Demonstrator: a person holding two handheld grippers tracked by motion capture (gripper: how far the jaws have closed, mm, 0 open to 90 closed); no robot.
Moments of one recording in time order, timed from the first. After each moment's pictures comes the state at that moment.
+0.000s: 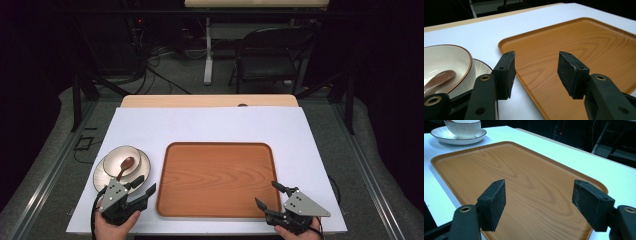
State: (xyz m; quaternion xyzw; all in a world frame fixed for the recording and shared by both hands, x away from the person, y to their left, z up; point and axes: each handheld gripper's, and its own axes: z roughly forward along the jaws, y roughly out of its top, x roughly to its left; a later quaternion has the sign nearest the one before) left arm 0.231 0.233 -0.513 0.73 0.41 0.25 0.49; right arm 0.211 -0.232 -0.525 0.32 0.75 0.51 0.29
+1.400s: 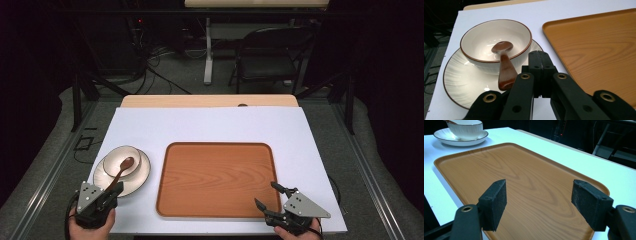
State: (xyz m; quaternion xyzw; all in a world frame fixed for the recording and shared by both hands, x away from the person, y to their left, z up) left arm 0.214 0.275 -0.498 0.70 0.51 0.29 0.40; right arm 0.208 -0.230 -0.524 0.32 0.74 0.51 0.28
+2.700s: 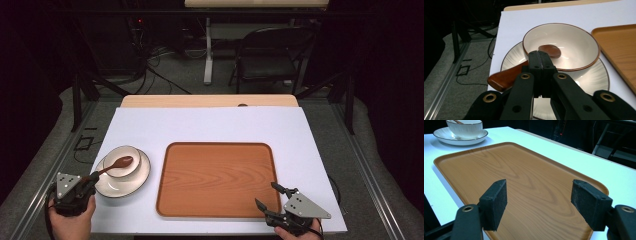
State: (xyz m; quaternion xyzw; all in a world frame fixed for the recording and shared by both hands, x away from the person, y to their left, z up) left arm 0.243 0.328 -0.502 0.65 0.57 0.35 0.37; right arm 0.207 -0.231 -0.524 0.32 0.75 0.51 0.29
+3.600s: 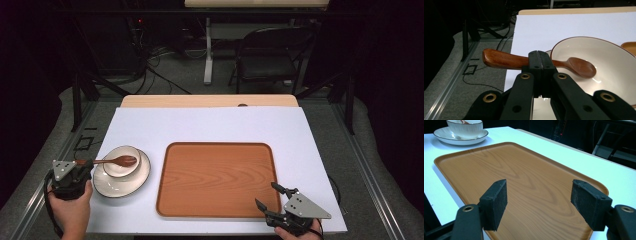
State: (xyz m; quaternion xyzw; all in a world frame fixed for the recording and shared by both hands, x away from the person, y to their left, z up) left arm 0.283 0.348 -0.506 0.62 0.60 0.36 0.37; right arm 0.207 -0.231 -0.524 0.32 0.75 0.51 0.29
